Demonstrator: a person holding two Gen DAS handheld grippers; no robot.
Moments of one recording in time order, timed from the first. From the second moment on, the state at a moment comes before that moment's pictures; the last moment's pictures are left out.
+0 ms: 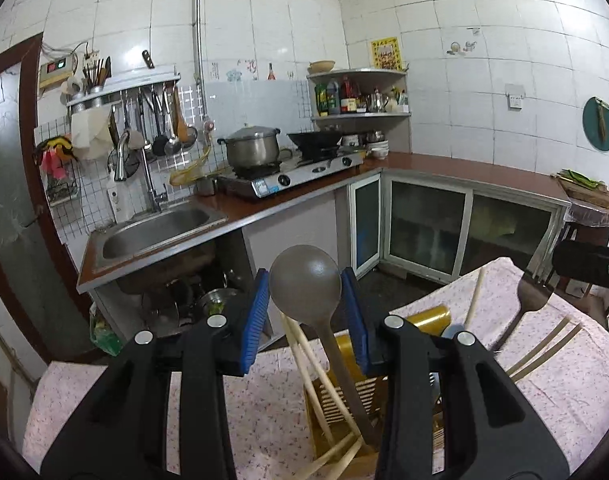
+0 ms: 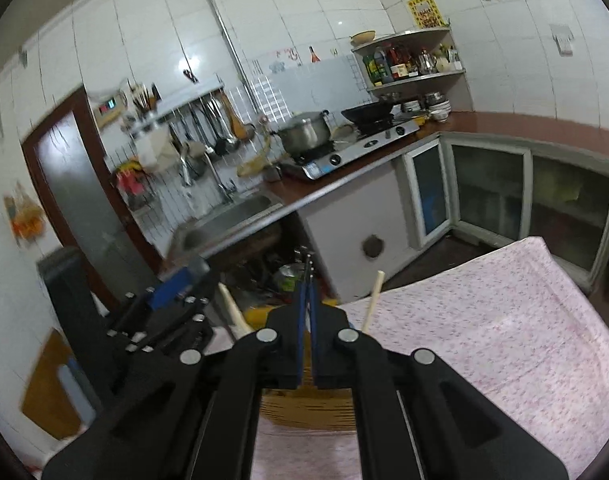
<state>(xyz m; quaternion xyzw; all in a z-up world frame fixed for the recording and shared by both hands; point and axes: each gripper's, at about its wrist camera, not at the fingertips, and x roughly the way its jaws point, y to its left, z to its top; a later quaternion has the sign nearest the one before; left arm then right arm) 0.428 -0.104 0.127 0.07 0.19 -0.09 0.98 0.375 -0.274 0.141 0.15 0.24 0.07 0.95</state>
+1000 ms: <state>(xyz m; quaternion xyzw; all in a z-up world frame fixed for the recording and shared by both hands) 0.289 -0.006 0.139 0.01 0.18 -0.06 0.98 0.289 -0.259 0.133 0.01 0.22 0.02 0.98</state>
